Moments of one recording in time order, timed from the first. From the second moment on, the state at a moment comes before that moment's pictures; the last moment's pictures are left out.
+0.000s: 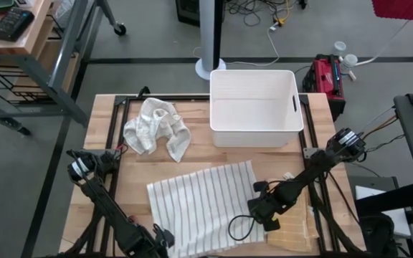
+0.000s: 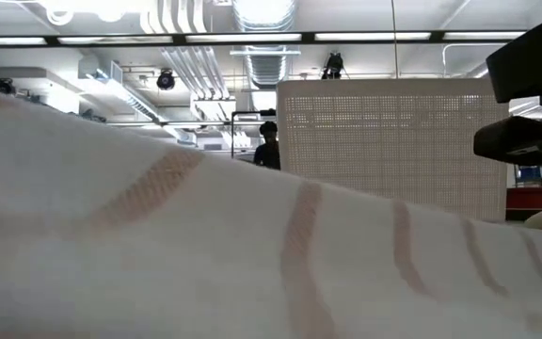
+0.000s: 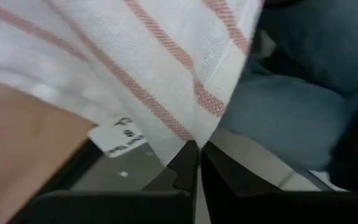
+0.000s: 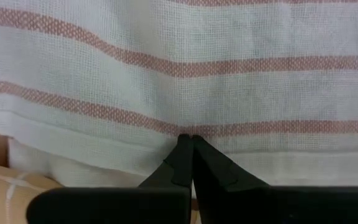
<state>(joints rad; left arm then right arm) -0.91 1.96 1.52 -0.64 0.05 -1.77 0.63 1.70 0.94 -0.56 0.02 0.47</state>
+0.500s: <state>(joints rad) -0.92 1.96 1.52 -0.67 0.13 -1.78 0.59 1.71 0.94 -0.57 0.10 0.56</state>
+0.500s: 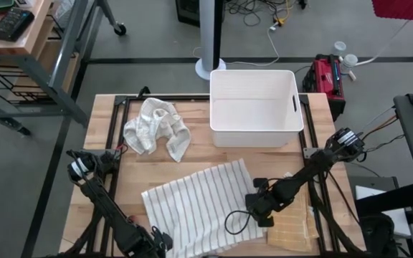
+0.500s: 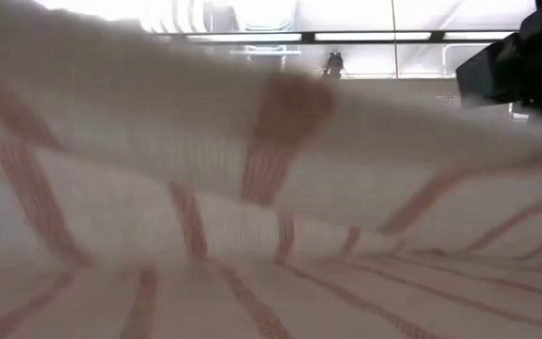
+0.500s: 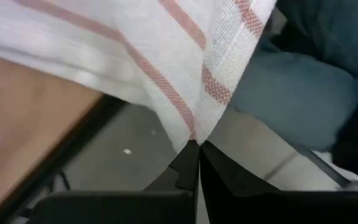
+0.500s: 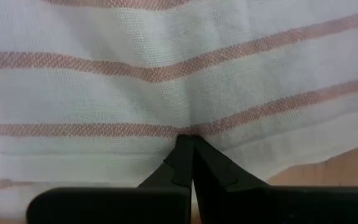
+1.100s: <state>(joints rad) -0.92 1.96 1.52 -0.74 -0.10 -1.71 0.55 1.74 0.99 -0.02 0.22 0.38</state>
